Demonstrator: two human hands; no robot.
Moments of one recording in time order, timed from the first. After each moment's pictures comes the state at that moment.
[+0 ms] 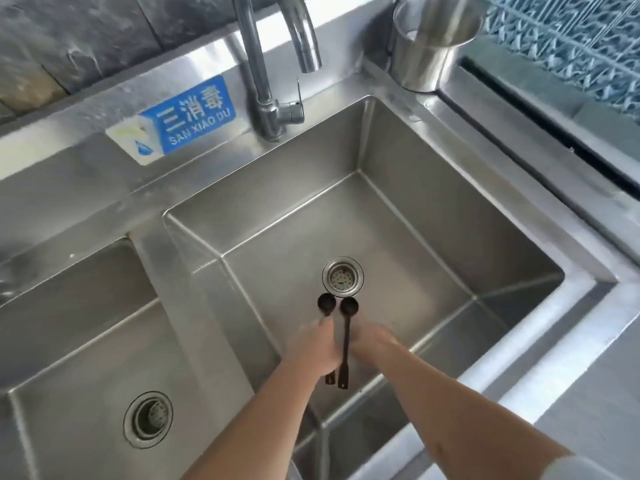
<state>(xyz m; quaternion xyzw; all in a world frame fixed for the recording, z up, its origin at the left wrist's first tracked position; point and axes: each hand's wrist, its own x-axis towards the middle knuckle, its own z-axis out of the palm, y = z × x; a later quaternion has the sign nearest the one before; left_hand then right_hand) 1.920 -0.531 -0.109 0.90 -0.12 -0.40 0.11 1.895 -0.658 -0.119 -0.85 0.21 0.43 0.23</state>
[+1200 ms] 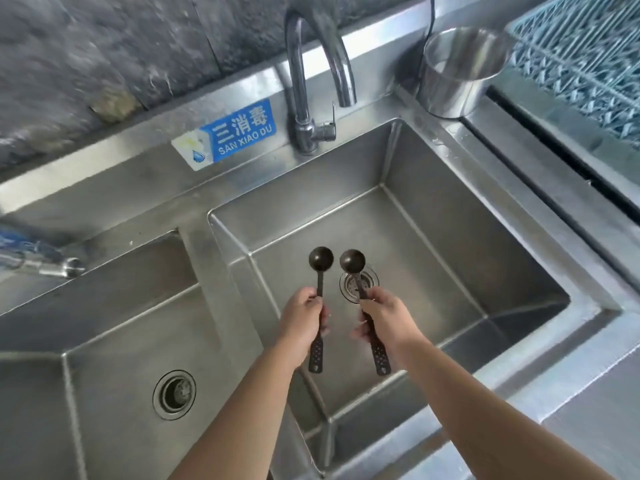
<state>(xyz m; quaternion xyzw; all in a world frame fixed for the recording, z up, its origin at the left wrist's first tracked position) 1.941 -0.506 -0.033 0.70 0.24 -0.28 0.61 1.909 -0.661 -0.030 -0.60 0.34 0.19 0.70</state>
